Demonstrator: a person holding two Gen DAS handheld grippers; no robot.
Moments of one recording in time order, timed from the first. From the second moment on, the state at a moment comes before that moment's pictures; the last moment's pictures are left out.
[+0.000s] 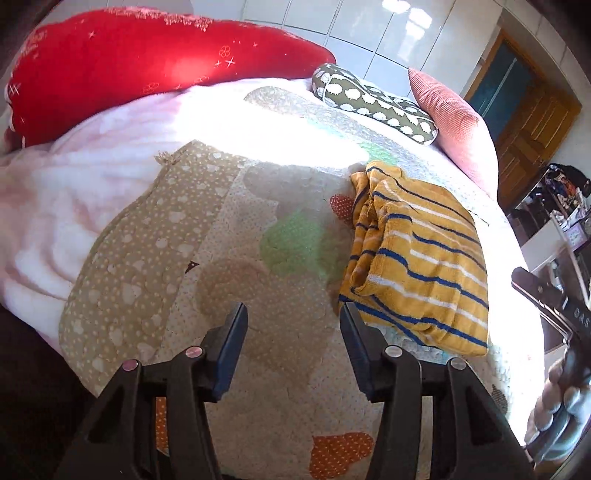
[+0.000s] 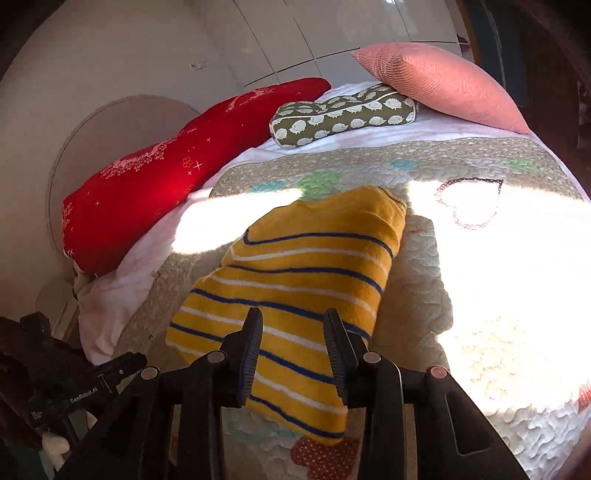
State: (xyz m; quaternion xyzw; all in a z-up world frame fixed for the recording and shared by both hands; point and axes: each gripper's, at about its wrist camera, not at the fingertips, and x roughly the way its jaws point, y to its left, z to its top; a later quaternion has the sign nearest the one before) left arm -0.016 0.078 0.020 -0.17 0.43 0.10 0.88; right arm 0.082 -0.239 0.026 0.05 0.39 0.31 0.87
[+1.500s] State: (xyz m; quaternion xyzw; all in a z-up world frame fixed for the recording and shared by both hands) left arm -0.060 -0.017 0.077 -0.01 0.38 0.10 0.92; right arm -0.015 -0.334 -0.012 0.16 0.37 0.26 0.88
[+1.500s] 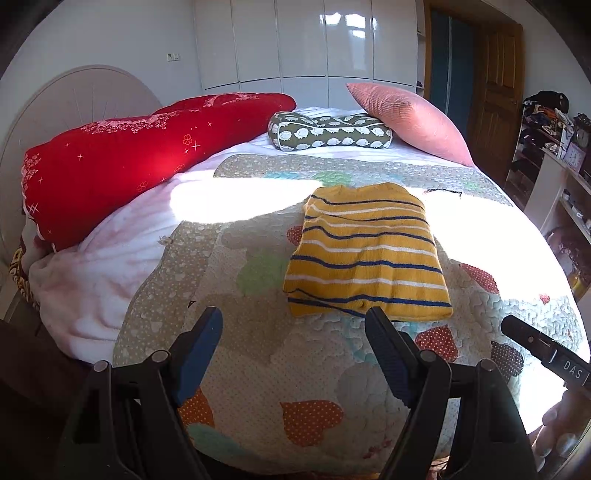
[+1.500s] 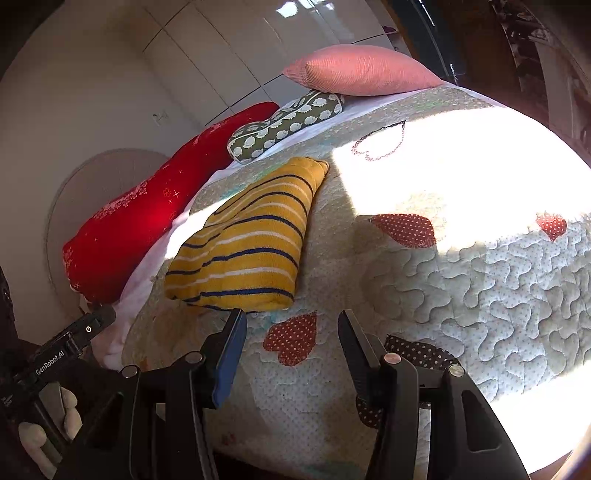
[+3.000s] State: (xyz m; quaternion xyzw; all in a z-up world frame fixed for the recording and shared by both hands) left arm 0.177 0.061 -0.022 -0.16 0.53 -0.03 0.83; right arm 0.198 -0.269 -0.057 0.29 0.47 0.34 0.76
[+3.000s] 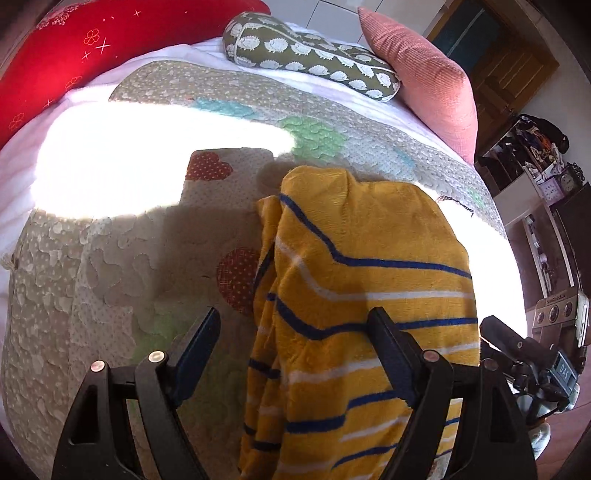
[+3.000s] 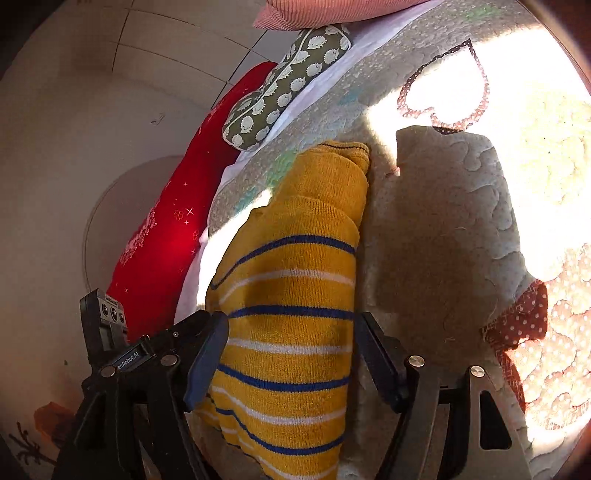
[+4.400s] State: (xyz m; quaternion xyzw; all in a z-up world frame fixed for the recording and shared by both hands) left arm 0.012 -0.034 0.079 0.05 0.25 0.12 0.96; right arm 0.093 -0.320 -0.051 0.06 0.36 0.19 0.91
